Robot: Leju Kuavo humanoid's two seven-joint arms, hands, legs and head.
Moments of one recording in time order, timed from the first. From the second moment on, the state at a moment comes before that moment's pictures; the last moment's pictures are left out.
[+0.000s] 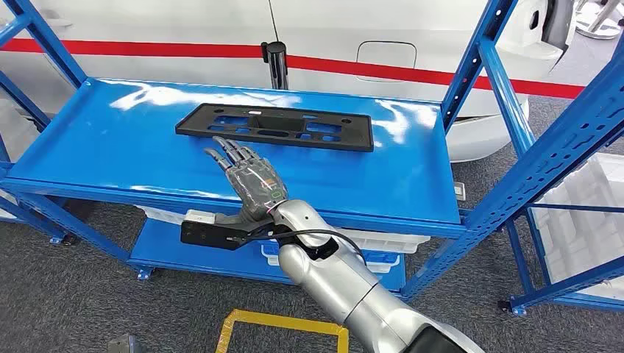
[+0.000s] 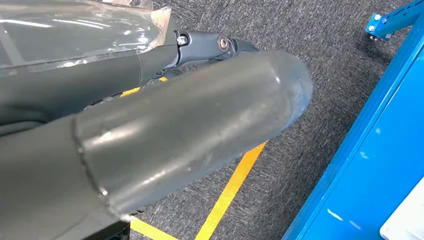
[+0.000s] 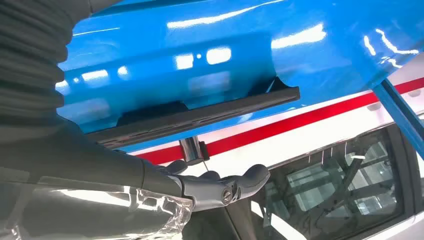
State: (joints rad) left arm -0.19 -0.12 0.71 -0.28 -0.19 0.17 -0.52; right arm -0.68 0.30 0.72 -0.96 0.93 -0.18 -0.04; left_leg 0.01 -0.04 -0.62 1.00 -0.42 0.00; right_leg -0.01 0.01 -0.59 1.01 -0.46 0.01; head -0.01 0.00
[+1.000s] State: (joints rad) left arm -0.19 -0.12 0.71 -0.28 -0.19 0.18 -0.54; right arm -0.68 0.32 0.70 -0.95 0.94 -0.17 -0.05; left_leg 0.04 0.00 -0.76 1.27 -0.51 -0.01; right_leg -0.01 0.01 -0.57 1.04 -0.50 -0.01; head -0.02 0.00
